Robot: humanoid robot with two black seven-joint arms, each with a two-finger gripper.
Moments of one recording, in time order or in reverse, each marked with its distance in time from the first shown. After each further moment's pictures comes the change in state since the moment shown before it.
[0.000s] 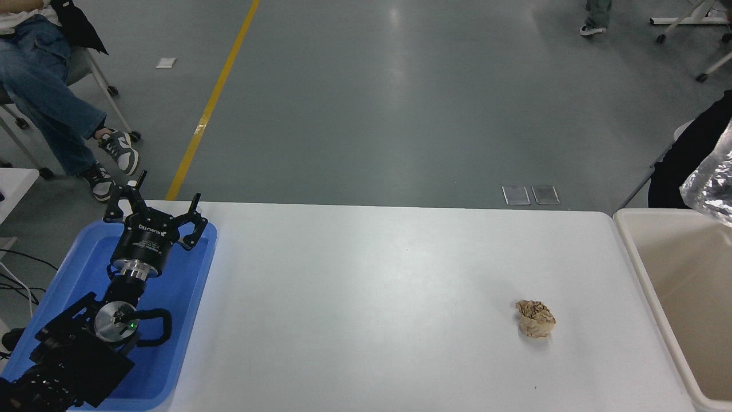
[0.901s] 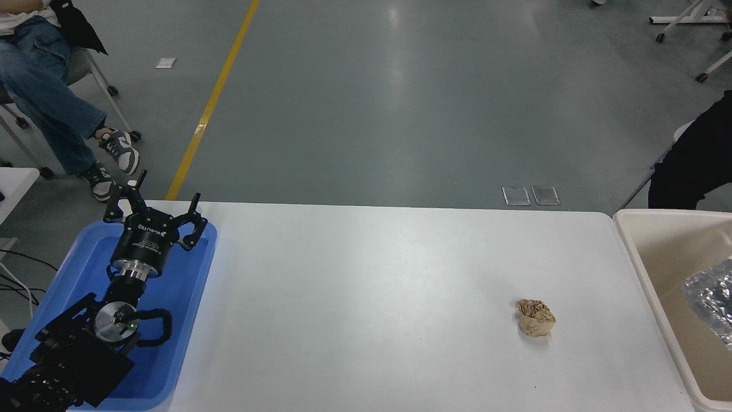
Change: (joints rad) left arm 0.000 0.000 0.000 0.000 0.000 0.000 -0.001; right arm -0.558 0.209 0.437 -0.185 0.066 -0.332 -0.019
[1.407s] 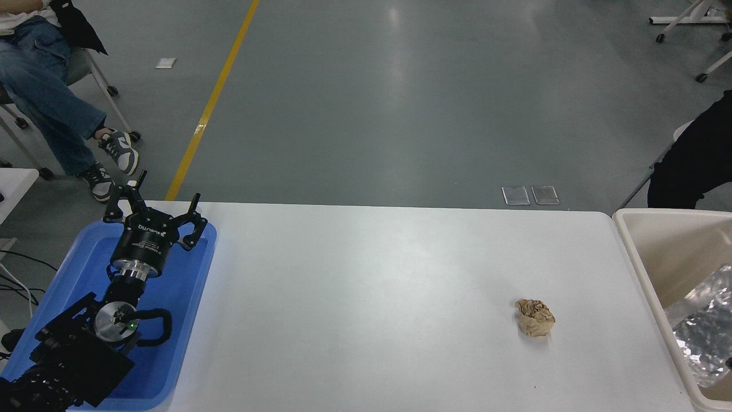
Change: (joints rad) left arm 0.000 0.000 0.000 0.000 0.000 0.000 0.000; right arm -0.011 0.015 0.007 -0.015 -0.009 -0.012 0.004
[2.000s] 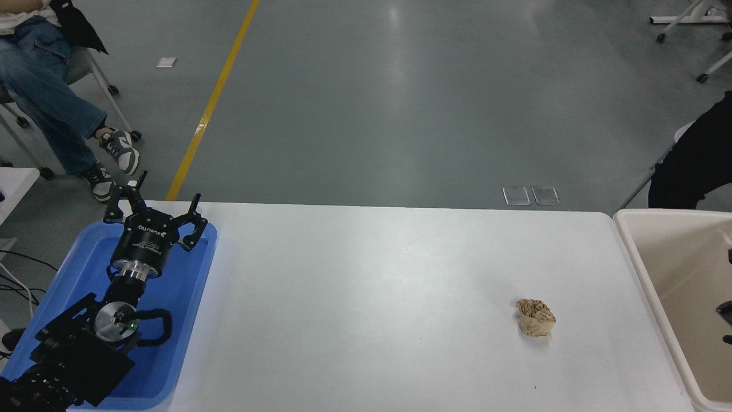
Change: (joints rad) left arm 0.000 0.000 0.000 0.000 0.000 0.000 0.000; right arm 0.263 -0.010 0.001 0.045 -0.004 0.017 0.000
